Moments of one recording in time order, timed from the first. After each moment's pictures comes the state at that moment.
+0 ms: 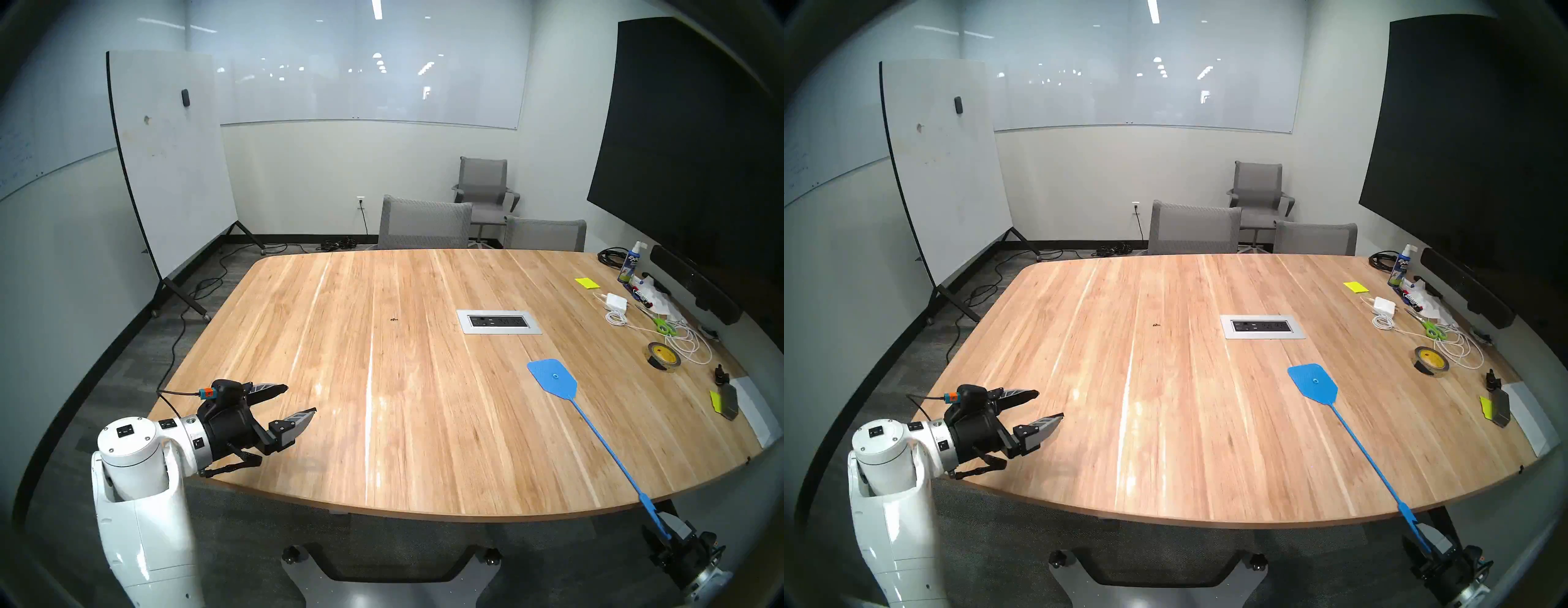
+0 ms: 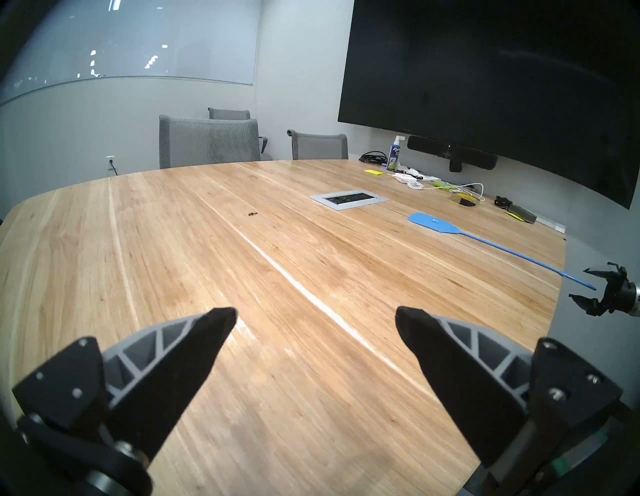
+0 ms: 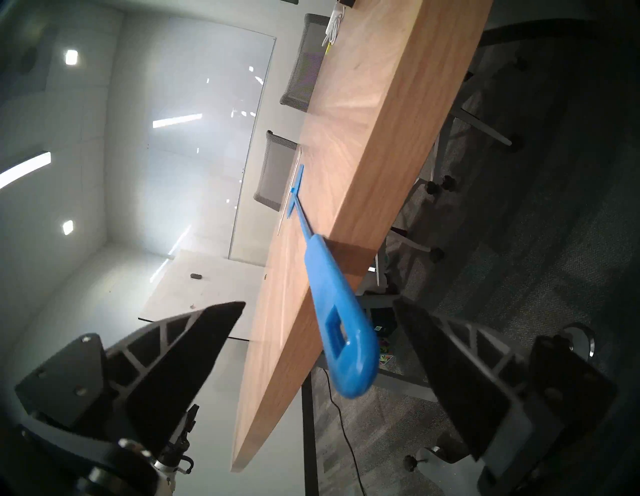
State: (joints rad) left arm 1.74 -1.65 -2.12 -1.97 0.24 0.40 -1.34; right arm -2.25 -1.13 2.23 -1.09 1.18 0.62 1.22
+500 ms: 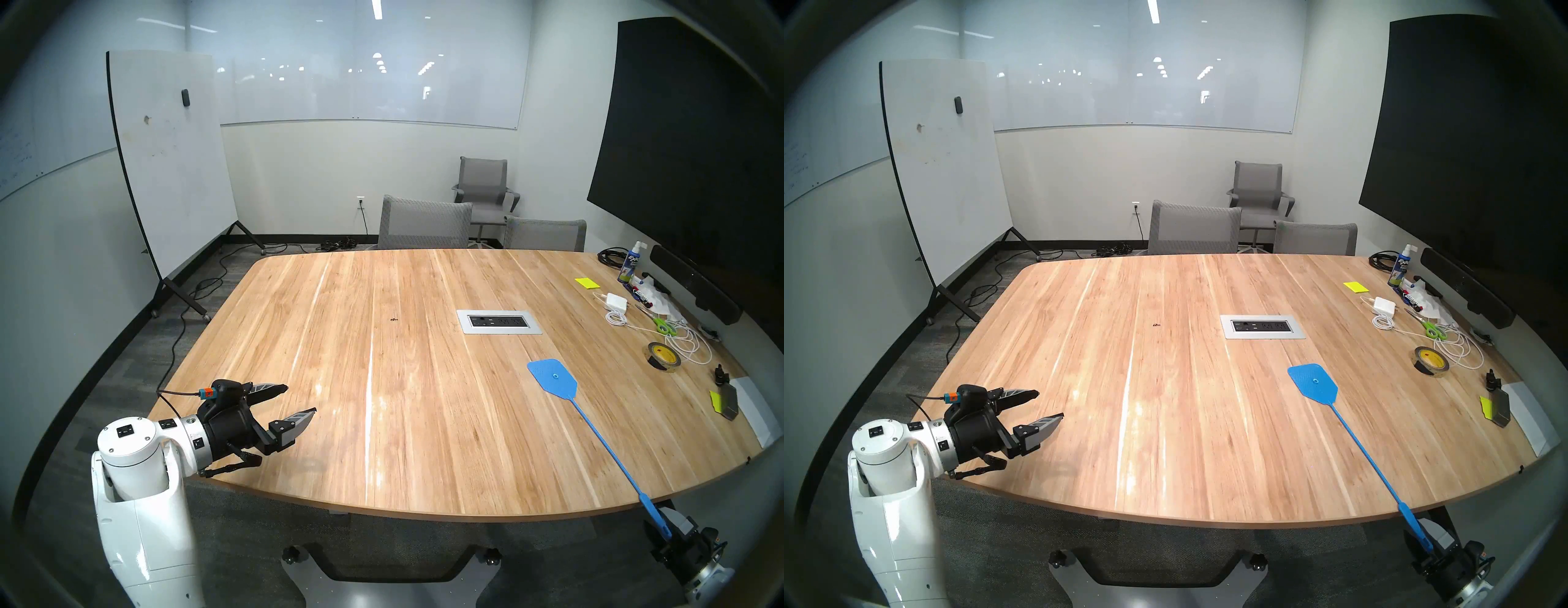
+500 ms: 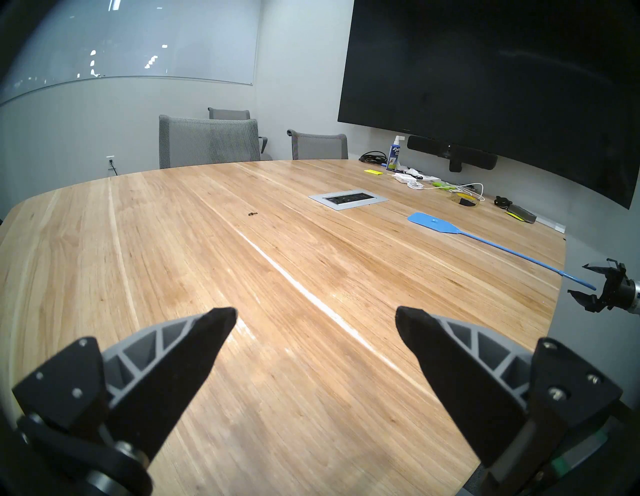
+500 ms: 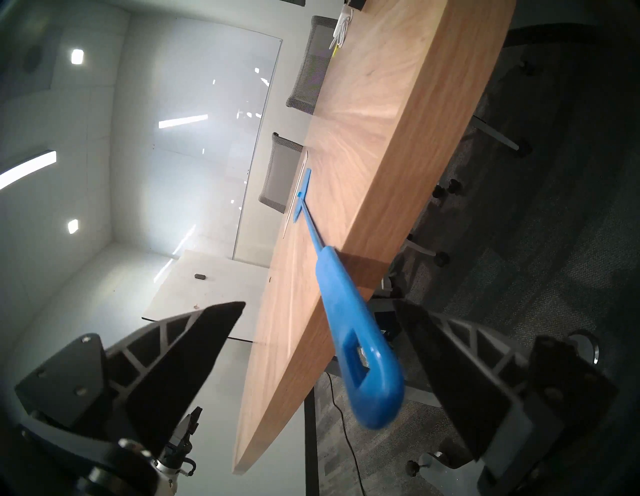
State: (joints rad) left arm 1.74 -1.65 -2.12 -1.97 0.24 0.40 -1.34; right arm -2.24 -1.13 2.23 -1.09 1.19 0.62 1.21
